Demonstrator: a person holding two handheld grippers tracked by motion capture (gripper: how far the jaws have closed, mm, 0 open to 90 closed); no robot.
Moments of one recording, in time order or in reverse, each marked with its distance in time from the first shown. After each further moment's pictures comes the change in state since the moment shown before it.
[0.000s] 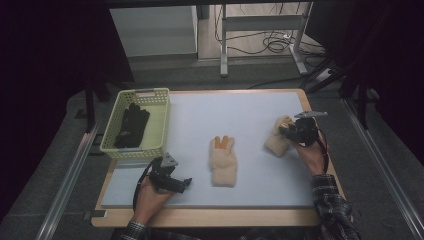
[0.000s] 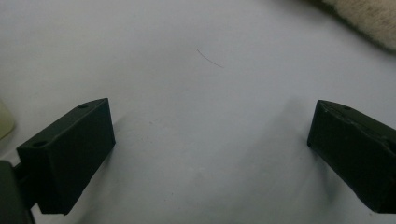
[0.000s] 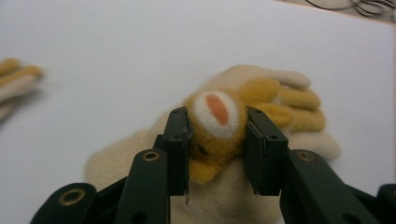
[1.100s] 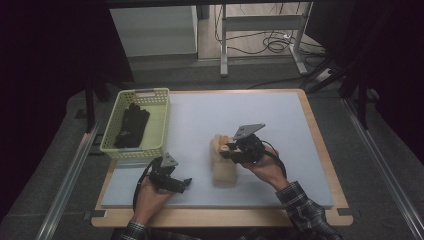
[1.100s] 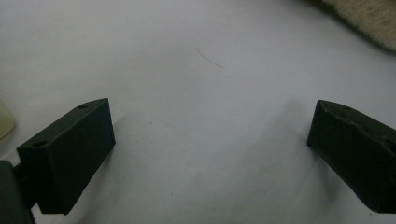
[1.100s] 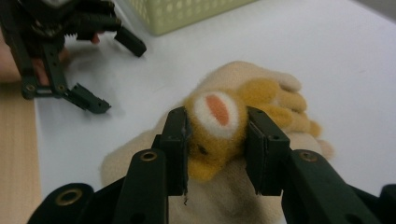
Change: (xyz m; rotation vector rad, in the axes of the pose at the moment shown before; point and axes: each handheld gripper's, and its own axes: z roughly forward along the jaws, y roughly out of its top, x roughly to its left) left arm 0.000 0.000 0.000 -0.004 0.002 -0.001; right arm 0.182 0.031 0.011 0.033 0.447 -0.376
